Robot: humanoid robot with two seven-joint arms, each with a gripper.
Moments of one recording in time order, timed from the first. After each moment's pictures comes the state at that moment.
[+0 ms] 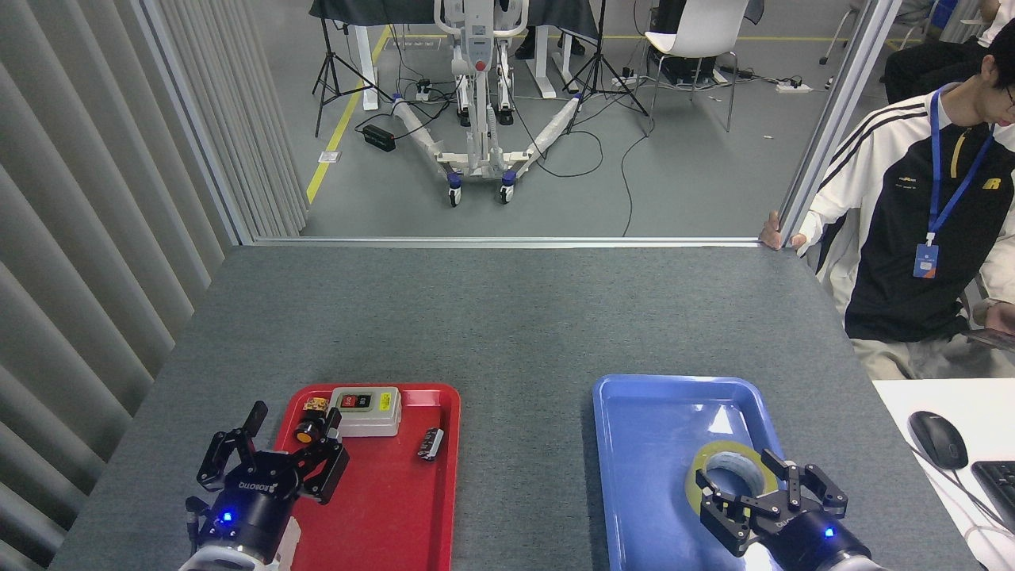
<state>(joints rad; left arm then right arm) 0.00 0.24 -0.12 -1.61 -1.22 -0.01 0.10 0.08 -0.18 -0.12 -1.65 1.29 -0.40 0.35</state>
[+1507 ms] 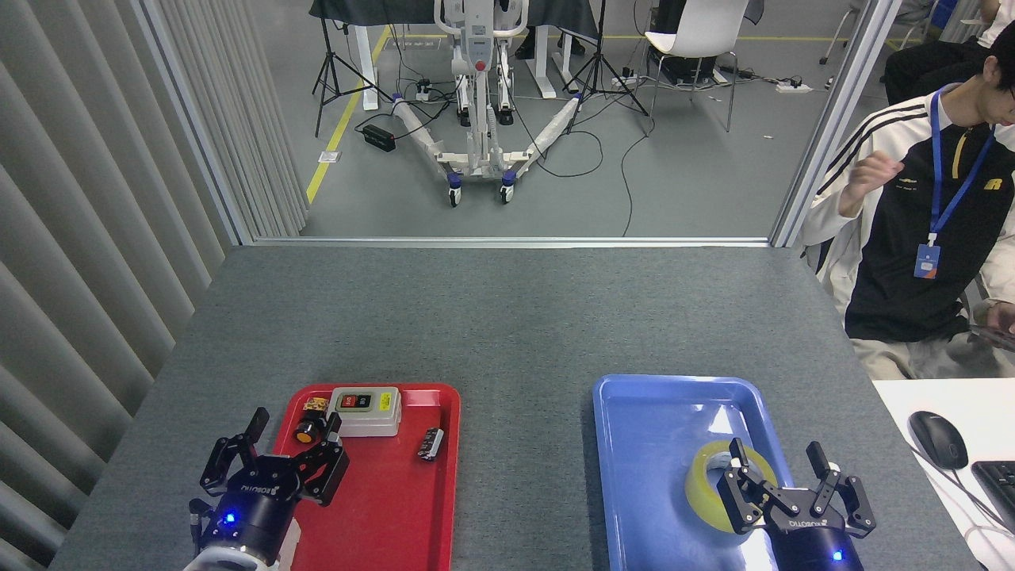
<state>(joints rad) -0.01 0.23 -0.11 -1.56 -1.21 -0.02 0.10 0.13 -0.08 -0.11 -1.63 1.35 -0.08 -0.02</state>
